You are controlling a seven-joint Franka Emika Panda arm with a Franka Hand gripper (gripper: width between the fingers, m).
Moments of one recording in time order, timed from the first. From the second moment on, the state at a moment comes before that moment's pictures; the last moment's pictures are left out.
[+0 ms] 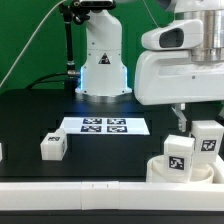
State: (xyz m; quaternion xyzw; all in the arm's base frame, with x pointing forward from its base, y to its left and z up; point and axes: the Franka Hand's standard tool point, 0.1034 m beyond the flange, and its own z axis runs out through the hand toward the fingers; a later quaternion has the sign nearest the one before) arm 0.610 0.112 0.088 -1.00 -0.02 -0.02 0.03
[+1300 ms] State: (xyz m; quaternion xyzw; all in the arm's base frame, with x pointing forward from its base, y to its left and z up) arm 0.613 0.118 0.087 -0.88 0.46 -0.05 0.06
